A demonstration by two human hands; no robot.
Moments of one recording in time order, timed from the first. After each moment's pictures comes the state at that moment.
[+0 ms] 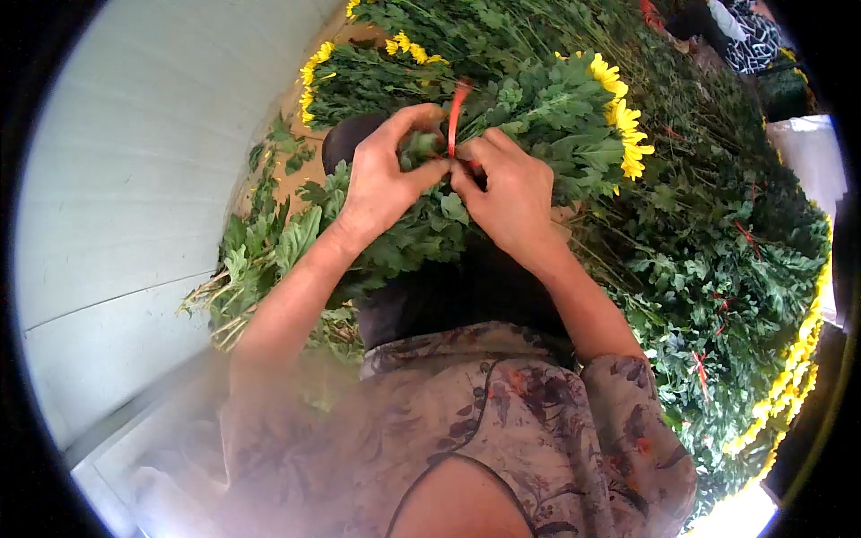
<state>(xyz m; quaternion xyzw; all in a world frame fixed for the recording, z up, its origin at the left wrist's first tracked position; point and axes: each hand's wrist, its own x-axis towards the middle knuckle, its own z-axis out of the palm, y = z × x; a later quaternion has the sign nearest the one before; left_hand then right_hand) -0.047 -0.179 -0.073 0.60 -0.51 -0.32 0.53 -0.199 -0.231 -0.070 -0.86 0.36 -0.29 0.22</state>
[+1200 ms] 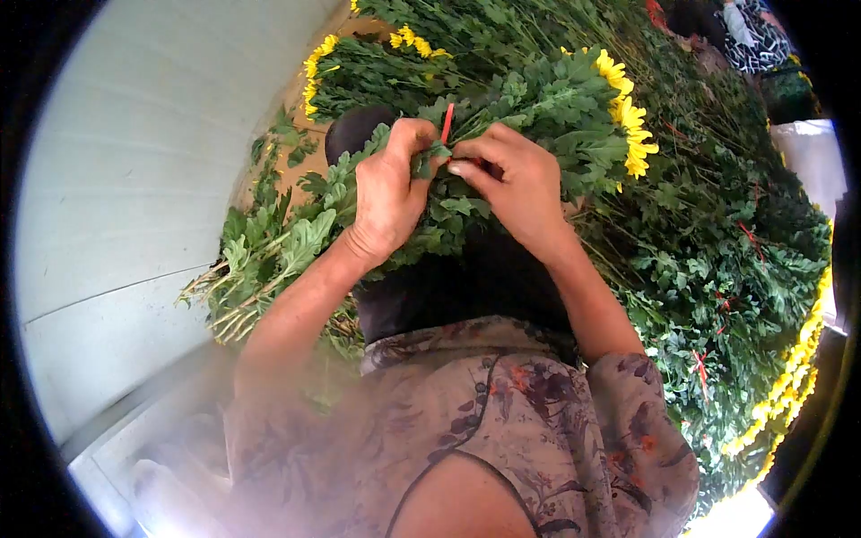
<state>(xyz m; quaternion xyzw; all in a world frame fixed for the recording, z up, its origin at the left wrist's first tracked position) -0.062 -0.160 -0.074 0.66 -0.54 -0.15 0.49 -0.206 -0.237 -0.068 -0.83 0.32 -0.28 0.36</state>
